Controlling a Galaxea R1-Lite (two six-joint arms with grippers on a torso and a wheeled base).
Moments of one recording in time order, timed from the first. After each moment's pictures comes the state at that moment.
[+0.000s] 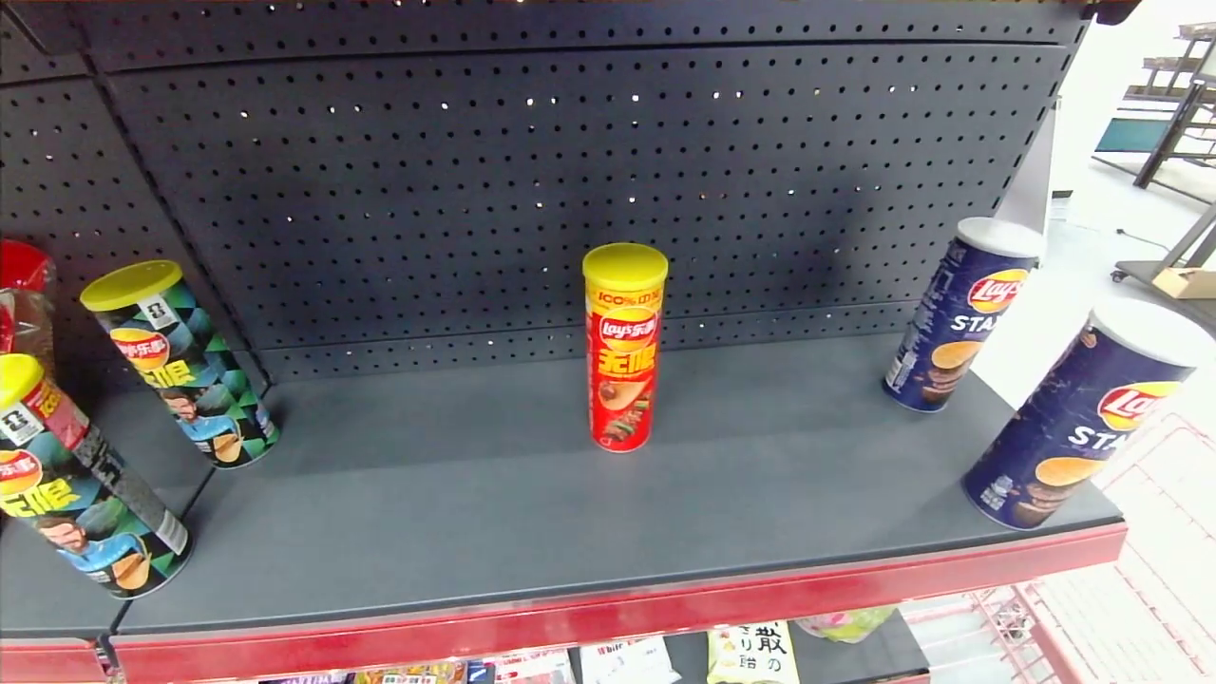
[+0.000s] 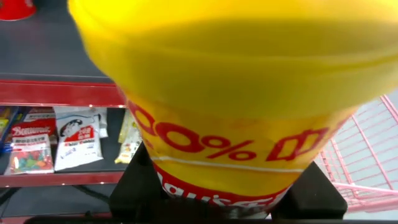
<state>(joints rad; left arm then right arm) 0.00 0.00 0.00 0.00 0.04 0.00 0.09 0.25 -0.35 0.23 -0.10 -0.14</state>
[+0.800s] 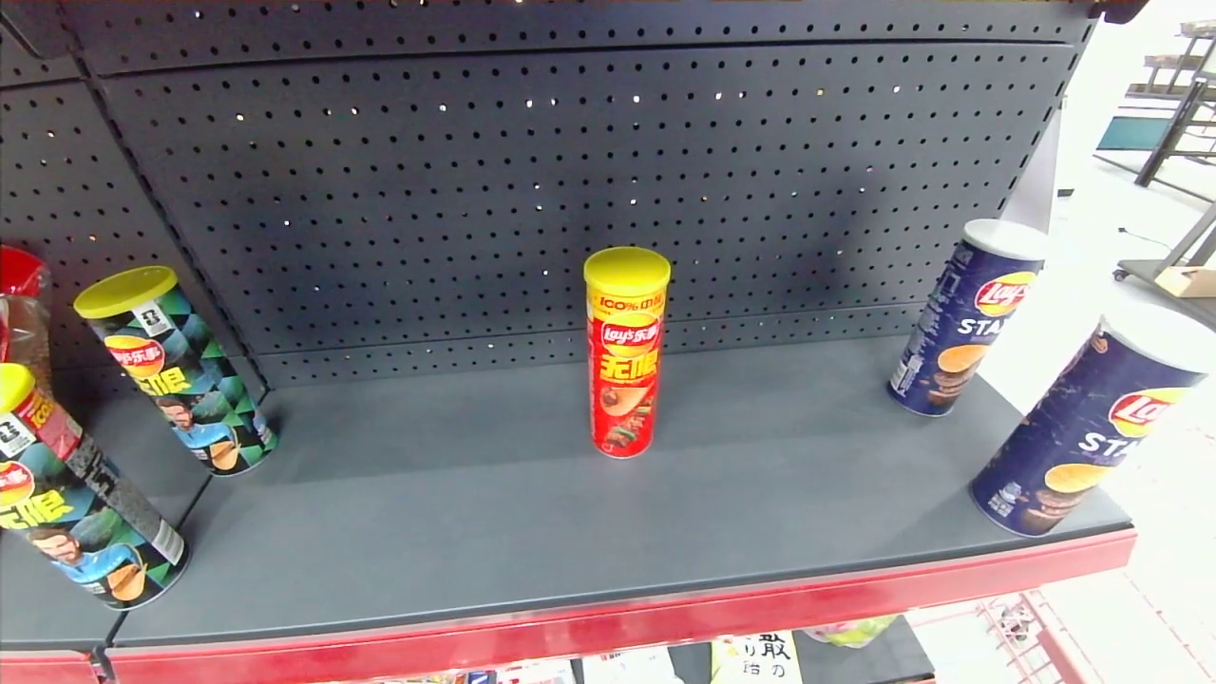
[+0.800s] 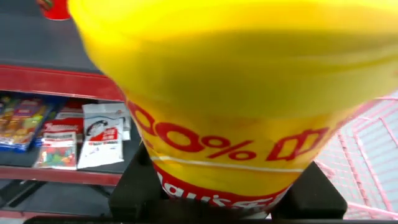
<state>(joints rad) 0.00 0.02 0.00 0.00 -0.08 0.07 0.09 0.10 -0.24 0.22 0.04 -0.13</state>
